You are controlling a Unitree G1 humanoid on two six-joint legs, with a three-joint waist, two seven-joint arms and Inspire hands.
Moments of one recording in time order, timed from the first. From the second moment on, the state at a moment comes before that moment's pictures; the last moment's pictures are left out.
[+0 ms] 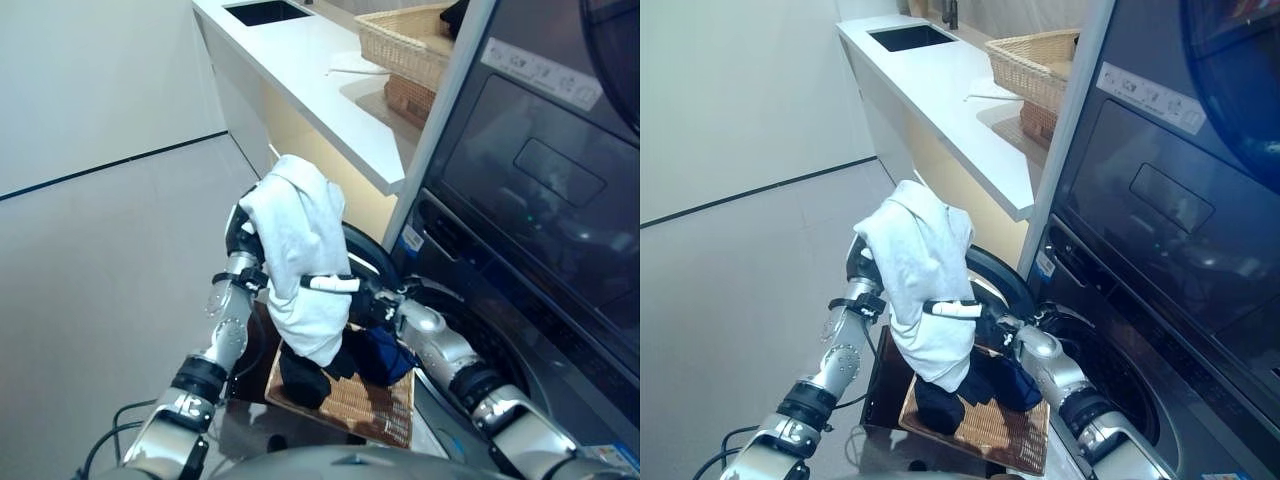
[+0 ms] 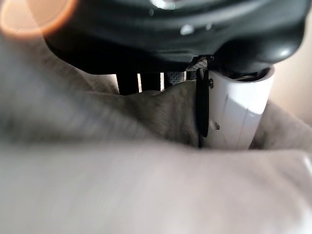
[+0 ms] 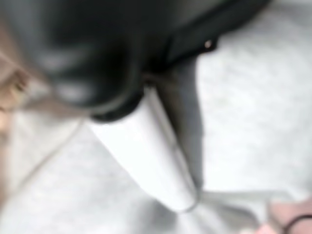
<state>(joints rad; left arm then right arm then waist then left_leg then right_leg) -0.31 0.17 -0.20 0.38 -0.90 -0.25 -0.05 -0.30 -0.36 0.49 0.53 0.70 -0.08 0.37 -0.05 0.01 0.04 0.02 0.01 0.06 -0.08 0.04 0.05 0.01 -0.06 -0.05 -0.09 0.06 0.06</state>
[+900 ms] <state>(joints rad) -0.25 0.15 -0.21 0.40 -0.86 -0.25 0.03 -0.20 -0.25 0.27 0.42 0.55 -0.22 -0.02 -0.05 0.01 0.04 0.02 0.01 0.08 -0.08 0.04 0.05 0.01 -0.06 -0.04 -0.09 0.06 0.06</state>
